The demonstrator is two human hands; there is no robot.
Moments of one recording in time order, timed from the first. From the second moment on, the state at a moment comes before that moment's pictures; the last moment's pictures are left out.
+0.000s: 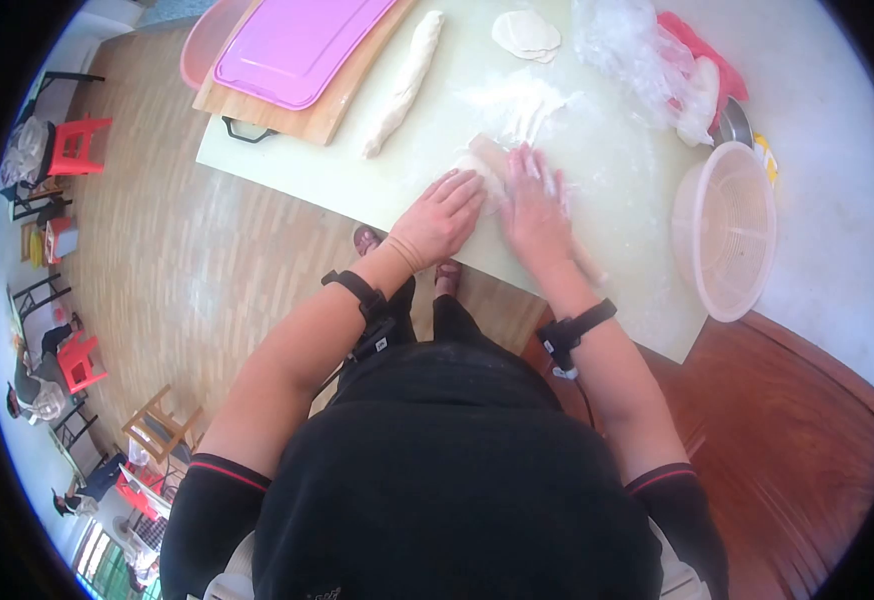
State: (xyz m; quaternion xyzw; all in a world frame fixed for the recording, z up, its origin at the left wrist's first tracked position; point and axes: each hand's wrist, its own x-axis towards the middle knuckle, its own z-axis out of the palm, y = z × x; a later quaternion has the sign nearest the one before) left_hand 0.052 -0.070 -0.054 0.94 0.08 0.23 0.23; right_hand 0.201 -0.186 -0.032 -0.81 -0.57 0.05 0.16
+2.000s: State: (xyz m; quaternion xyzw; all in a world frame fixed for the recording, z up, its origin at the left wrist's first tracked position) left_hand 0.004 -0.082 -0.051 0.96 0.14 0.15 0.19; right_hand 0.215 -0.188 -0.039 -0.80 -0.56 0.02 0.22
